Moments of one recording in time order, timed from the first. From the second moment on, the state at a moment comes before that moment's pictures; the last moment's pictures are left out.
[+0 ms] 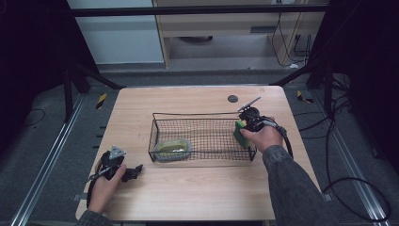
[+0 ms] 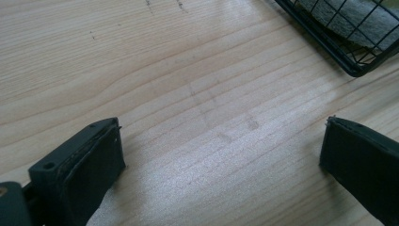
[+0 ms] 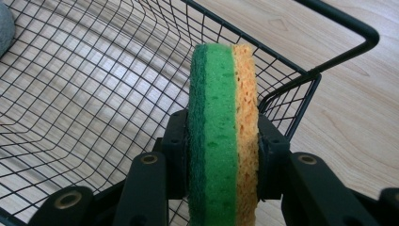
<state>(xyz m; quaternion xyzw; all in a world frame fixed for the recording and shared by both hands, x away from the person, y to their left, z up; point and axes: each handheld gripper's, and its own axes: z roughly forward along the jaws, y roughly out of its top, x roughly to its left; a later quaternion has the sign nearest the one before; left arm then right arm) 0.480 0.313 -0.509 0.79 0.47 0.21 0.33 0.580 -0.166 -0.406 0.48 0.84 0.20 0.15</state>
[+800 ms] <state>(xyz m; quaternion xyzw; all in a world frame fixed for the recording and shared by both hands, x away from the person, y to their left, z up) 0.480 0.313 -0.508 0.79 0.47 0.21 0.33 0.586 -0.158 -0.410 0.48 0.84 0.19 0.16</state>
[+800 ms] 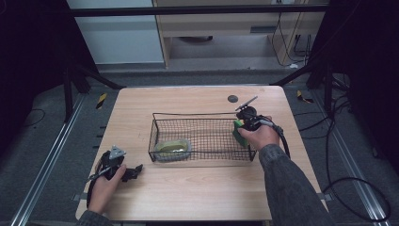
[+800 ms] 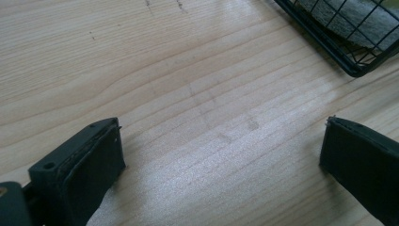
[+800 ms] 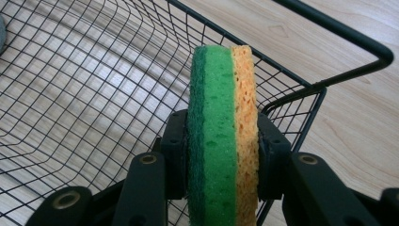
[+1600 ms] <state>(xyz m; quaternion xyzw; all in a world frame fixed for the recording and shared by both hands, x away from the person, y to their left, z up) 0.480 0.313 -0.509 0.79 0.47 0.21 0.33 0.582 -0.147 -0.404 0.47 0.84 0.20 0.15</state>
